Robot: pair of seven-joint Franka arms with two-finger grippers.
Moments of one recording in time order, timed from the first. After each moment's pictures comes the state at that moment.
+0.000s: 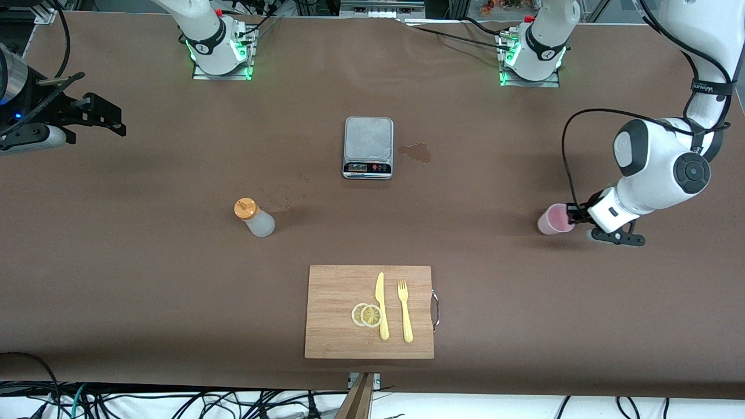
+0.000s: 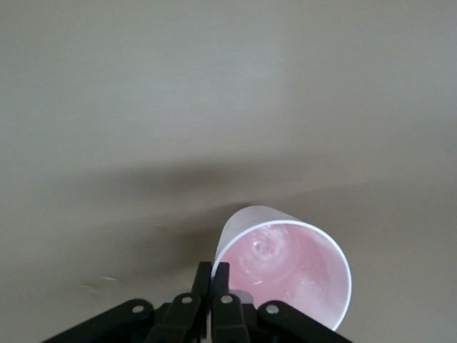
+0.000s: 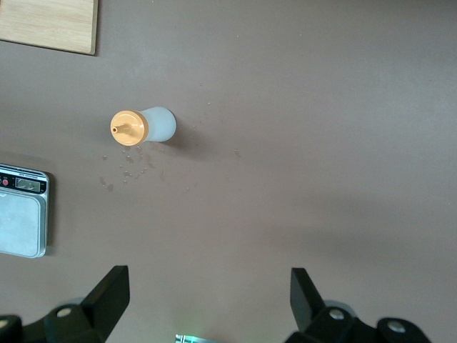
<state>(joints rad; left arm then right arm) 0.22 0.32 -0.26 -2.00 -0.07 2.24 0.10 0.24 0.01 -0.19 -1.58 0.04 1.53 -0.11</state>
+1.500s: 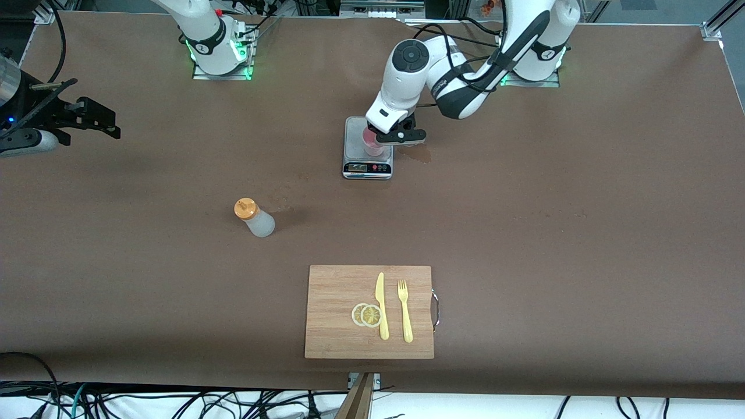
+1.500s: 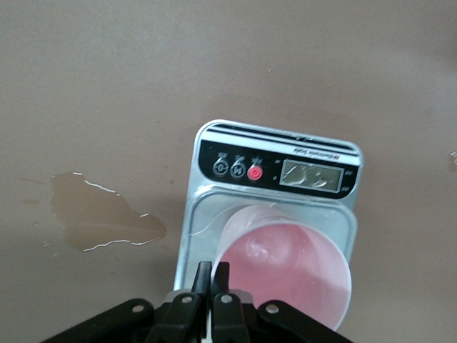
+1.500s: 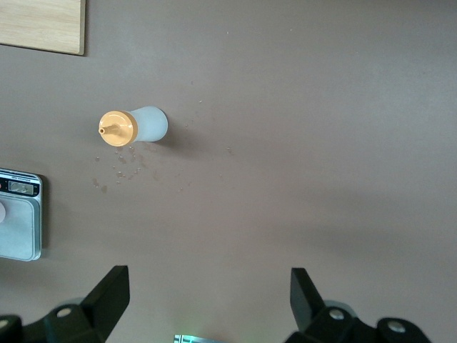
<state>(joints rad) -0.20 0.43 -0.73 -2.09 0.25 2.46 -1.25 0.22 0.02 -0.20 -1.58 0.04 1.53 -0.12</state>
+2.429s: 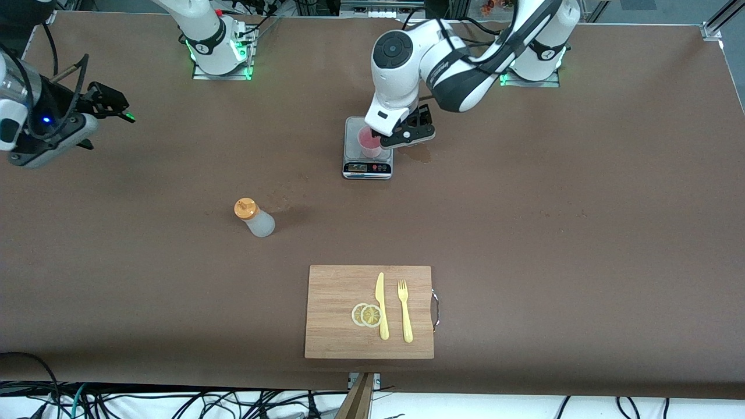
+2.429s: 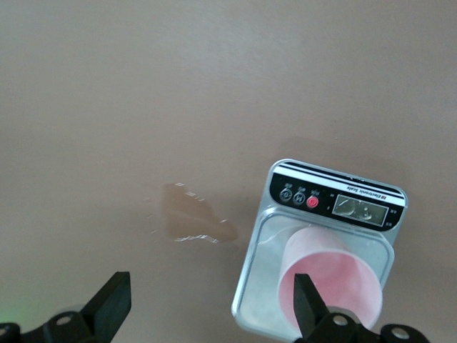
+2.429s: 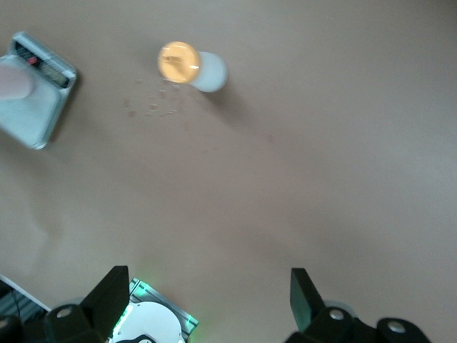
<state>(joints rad) -0.20 0.39 -0.72 -1.80 0.21 1.92 -1.26 0.23 0.06 -0.20 -1.59 0.10 1.45 -0.61</state>
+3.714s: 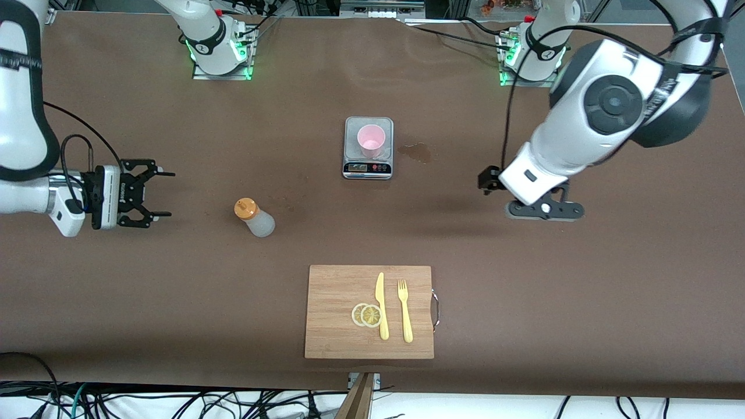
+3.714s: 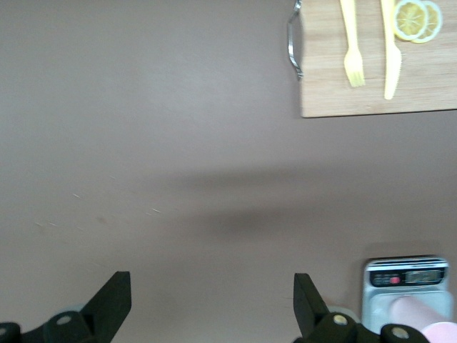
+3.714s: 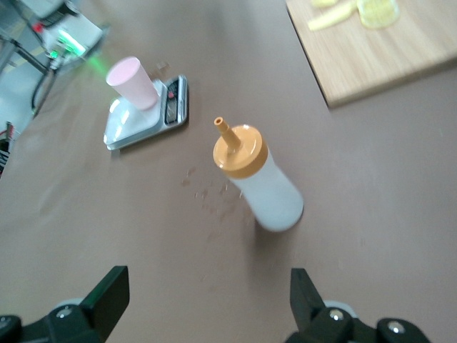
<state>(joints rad) 0.22 0.36 -0.65 -1.50 0.17 1.72 -0.37 0.00 0.45 -0.20 -1.70 0.76 1.62 -1.80</state>
